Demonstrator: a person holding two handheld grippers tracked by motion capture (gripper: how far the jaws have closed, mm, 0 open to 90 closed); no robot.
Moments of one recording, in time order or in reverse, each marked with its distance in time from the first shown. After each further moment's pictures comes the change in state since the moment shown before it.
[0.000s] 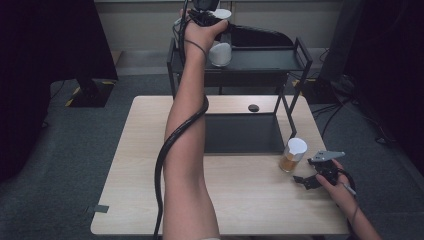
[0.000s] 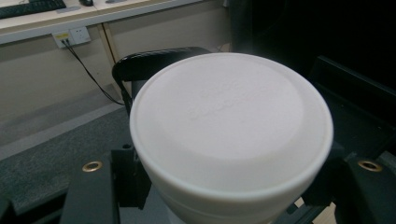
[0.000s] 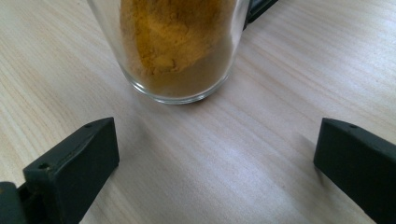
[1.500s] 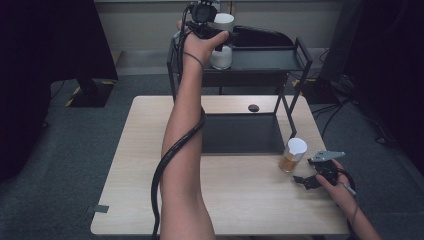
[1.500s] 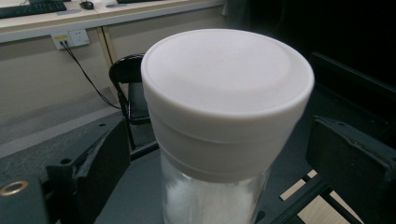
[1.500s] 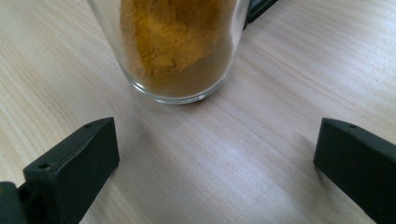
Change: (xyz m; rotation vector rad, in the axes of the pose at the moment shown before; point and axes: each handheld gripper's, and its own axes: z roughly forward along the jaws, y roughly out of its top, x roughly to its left) left arm -0.004 -0.033 -0.008 -0.055 -0.011 -0.030; right arm 0.000 0.000 0.000 0.000 0.000 0.000
